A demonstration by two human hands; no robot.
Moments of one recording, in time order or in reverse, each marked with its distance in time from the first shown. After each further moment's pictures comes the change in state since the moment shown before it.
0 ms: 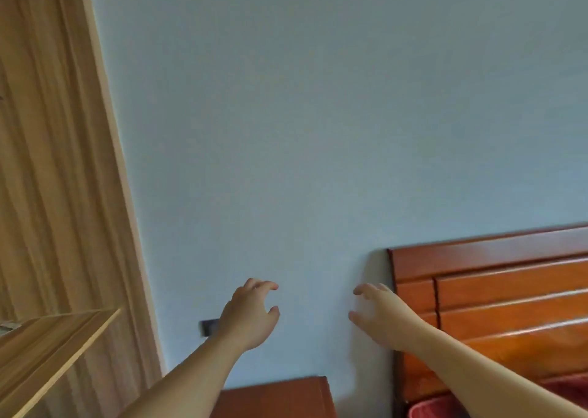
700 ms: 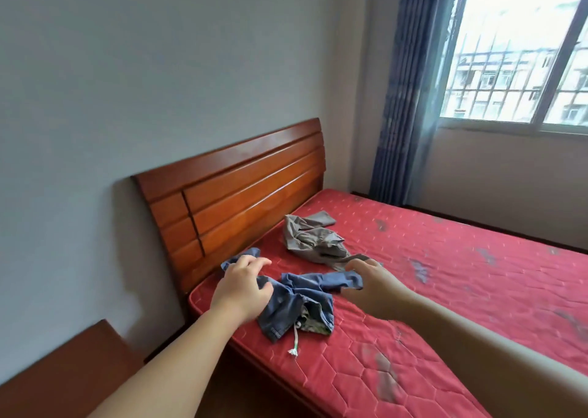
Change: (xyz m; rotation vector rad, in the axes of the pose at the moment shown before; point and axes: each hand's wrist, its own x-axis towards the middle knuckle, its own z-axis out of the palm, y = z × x) left_hand -0.247 0.280 0.153 -0.325 -0.496 0.616; right_hand -0.465 0.121 -0.081 -0.138 0.146 0.834
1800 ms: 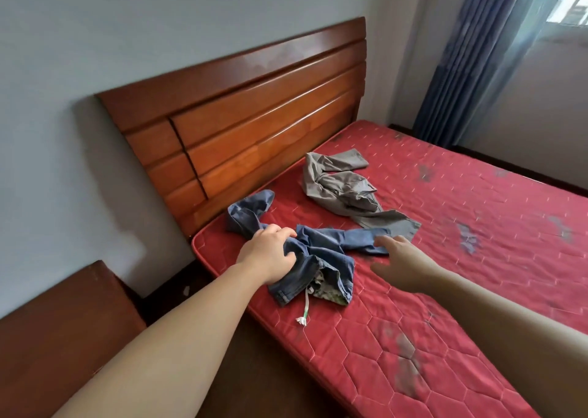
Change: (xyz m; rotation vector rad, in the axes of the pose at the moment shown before) left_hand 0.179 -0.061 0.130 0.120 -0.324 -0.116; right_hand 0.221 0.100 0.070 -0.118 -0.227 0.092
